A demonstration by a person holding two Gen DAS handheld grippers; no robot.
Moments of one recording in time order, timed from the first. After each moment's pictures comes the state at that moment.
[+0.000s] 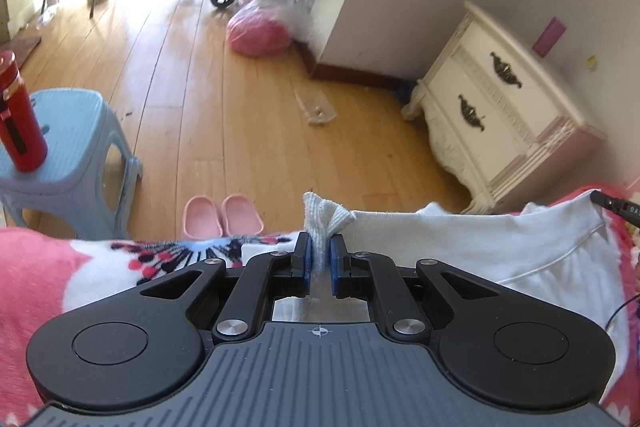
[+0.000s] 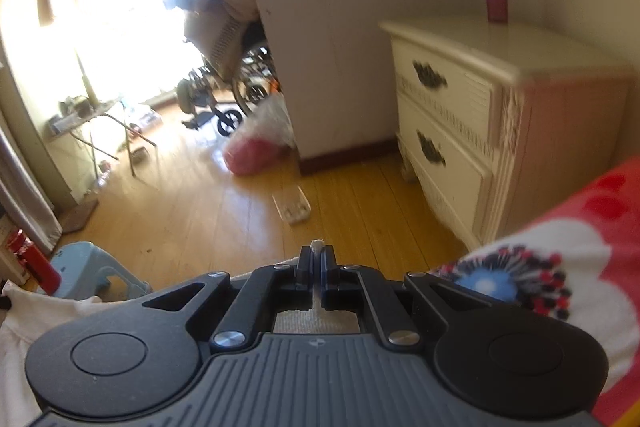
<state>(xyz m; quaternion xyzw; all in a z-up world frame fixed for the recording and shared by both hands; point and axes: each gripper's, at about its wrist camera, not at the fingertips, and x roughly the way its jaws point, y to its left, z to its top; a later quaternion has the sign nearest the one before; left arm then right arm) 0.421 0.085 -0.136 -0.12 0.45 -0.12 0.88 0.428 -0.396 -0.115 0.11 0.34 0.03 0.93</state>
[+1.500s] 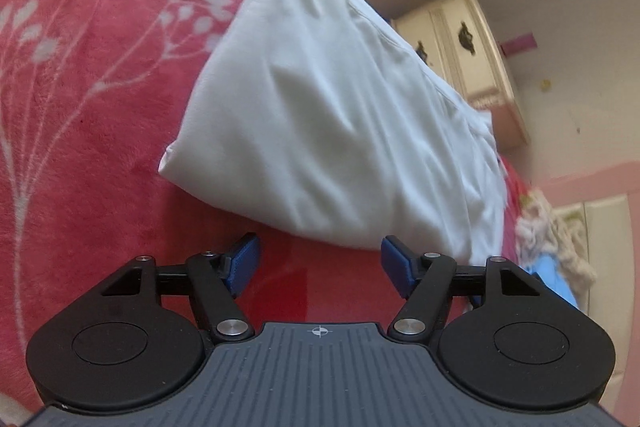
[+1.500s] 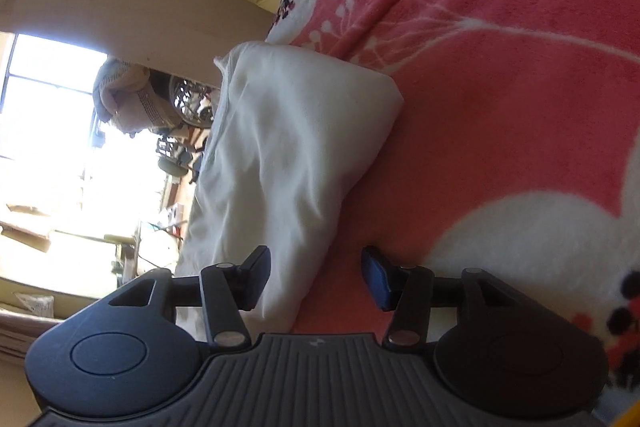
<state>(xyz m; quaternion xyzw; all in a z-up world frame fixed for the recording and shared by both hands) 0.207 0.084 -0.159 -0.35 0.52 -0.15 0.76 0.163 -0.402 -0.180 0.54 0.36 -0.05 0.76</state>
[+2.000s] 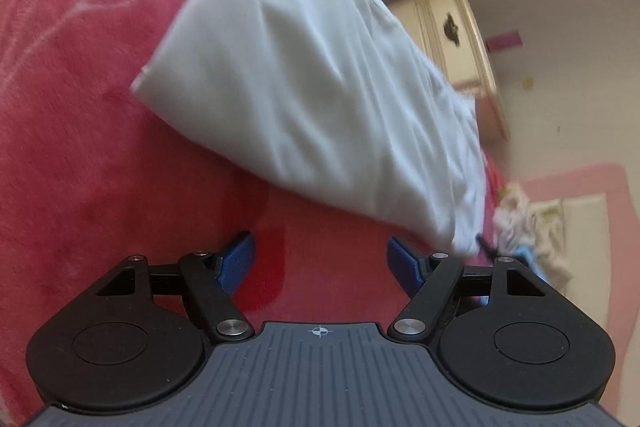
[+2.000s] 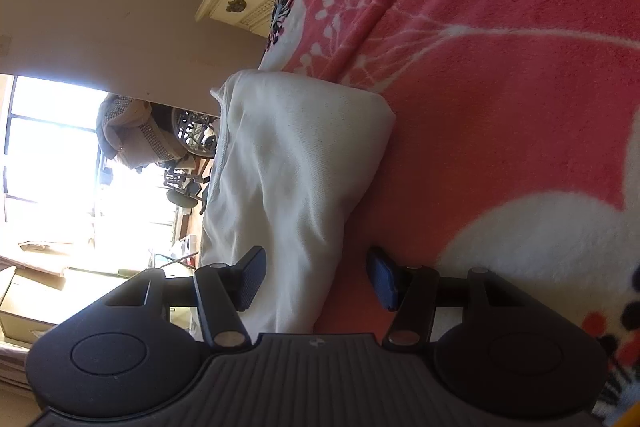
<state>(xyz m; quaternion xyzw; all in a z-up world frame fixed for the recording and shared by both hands) 0.192 0.070 -0.173 -0.37 0.52 -0.18 0.75 0.158 -0.410 -0.188 0.58 0.32 -0.07 0.75</state>
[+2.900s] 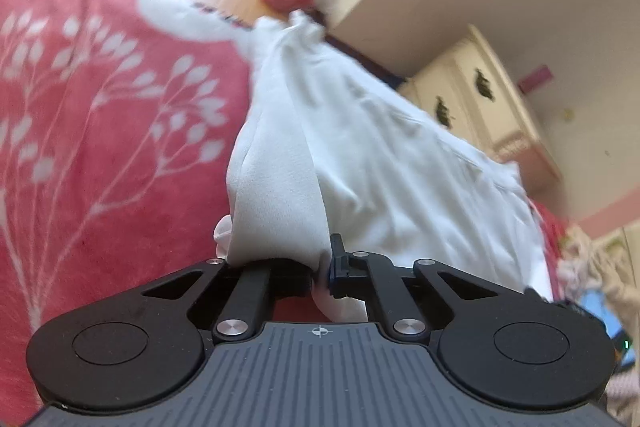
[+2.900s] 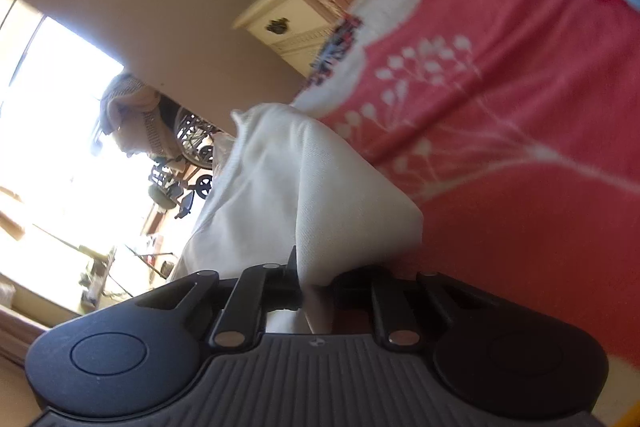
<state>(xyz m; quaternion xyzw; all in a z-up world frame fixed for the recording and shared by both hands) 0.216 0.083 -0.136 -0.29 0.44 -0.10 0.84 0.197 -0.402 -0.163 0.44 0.30 -0.08 0.85</state>
